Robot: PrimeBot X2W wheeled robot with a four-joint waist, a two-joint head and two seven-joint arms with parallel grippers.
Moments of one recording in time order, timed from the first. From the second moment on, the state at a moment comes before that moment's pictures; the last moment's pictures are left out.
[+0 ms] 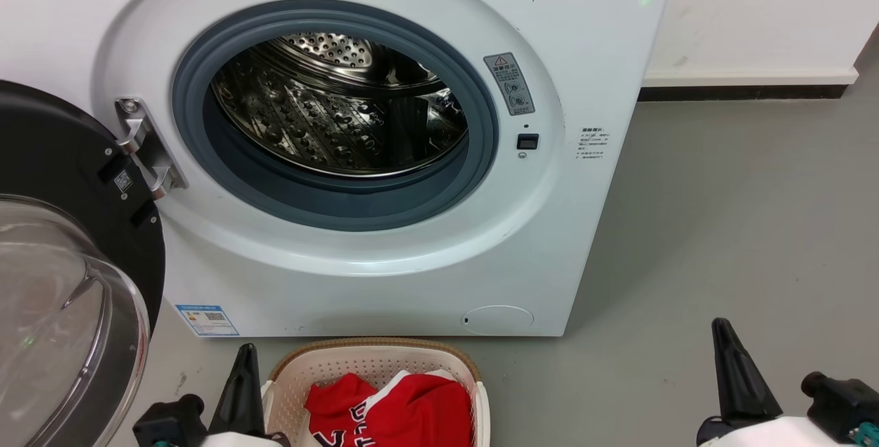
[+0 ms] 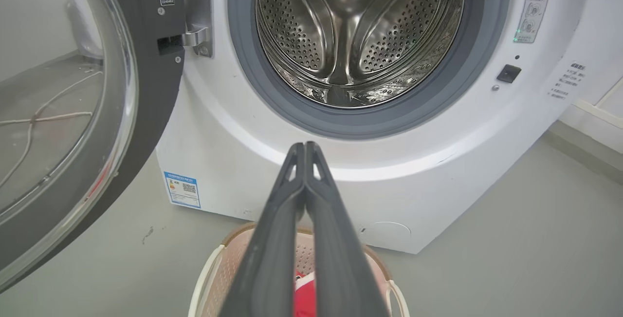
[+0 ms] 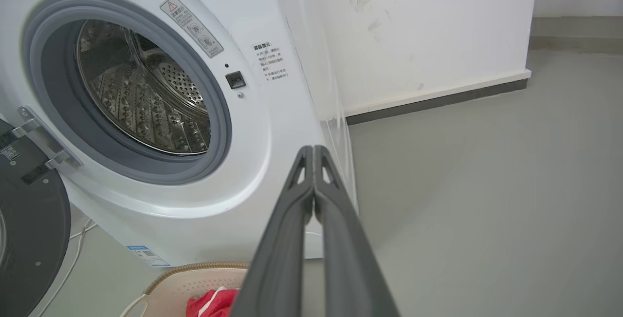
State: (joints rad) left arm 0.12 0.06 -0.01 0.11 -0.29 0.00 -0.19; right arm 0.11 -0.06 -0.01 0.11 0.32 0.13 -0.21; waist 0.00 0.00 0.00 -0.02
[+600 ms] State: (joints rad) left arm 0.07 0.06 0.02 0.14 -0.61 -0.03 -0.12; right arm 0.06 -0.07 -0.02 0.14 0.65 0.13 -0.15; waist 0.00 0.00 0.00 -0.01
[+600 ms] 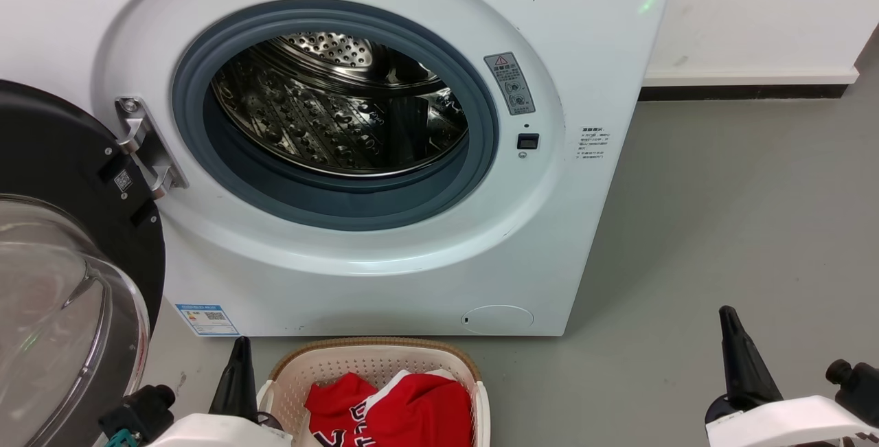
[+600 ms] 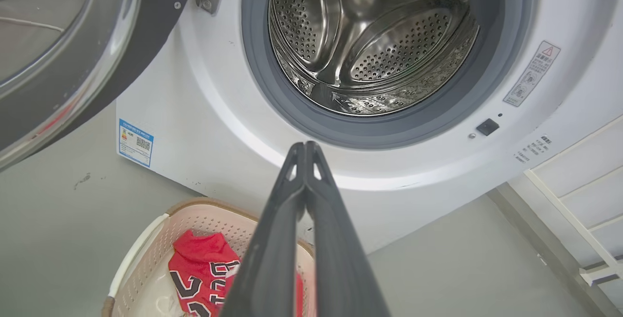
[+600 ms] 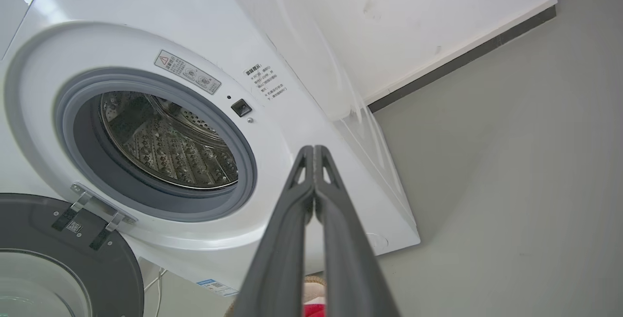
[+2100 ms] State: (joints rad) left arm -0.03 0.06 0.07 0.20 -1.20 -0.09 0.02; right arm -0.03 -0.08 -0.04 0.20 1.24 0.13 -0.02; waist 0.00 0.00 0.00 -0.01
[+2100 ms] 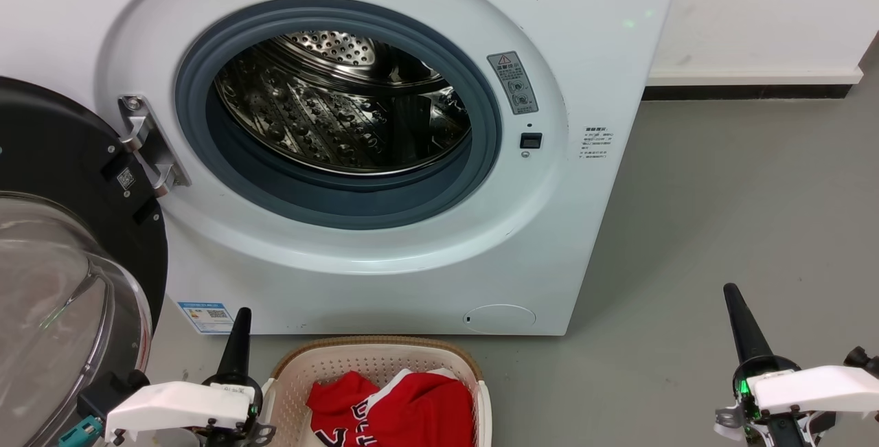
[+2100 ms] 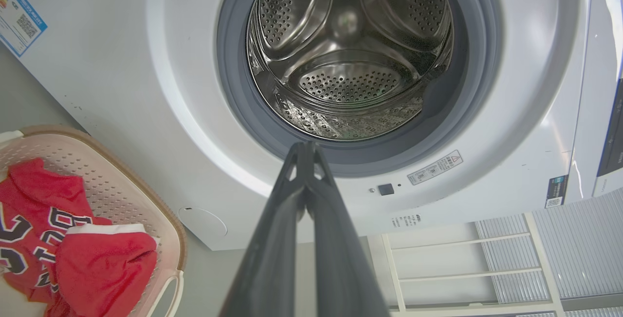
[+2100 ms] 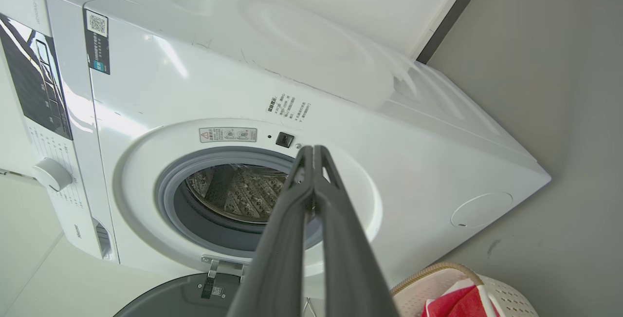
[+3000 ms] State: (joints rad) left arm -0.07 0.05 0.10 0.23 -1.45 -0.11 0.08; right arm -0.07 -0.08 -0.06 0.23 1.48 0.13 0.04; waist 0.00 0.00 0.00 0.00
